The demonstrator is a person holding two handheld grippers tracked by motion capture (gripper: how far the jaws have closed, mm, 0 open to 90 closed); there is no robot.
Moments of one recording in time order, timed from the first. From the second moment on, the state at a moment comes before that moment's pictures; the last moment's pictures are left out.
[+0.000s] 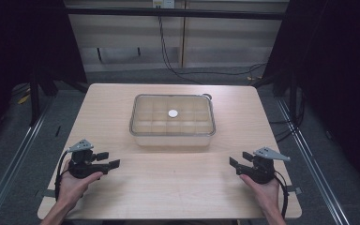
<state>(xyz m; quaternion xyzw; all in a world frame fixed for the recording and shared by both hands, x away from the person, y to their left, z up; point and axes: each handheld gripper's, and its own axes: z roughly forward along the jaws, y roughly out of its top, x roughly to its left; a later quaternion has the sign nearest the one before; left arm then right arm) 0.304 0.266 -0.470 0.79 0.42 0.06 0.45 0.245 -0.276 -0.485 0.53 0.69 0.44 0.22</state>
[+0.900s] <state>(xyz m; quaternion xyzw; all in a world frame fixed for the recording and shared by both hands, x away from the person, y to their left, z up) 0.307 0.262 -0.470 0.77 0.41 0.07 0.48 0.252 -0.265 -0.472 0.49 0.71 0.47 0.17</state>
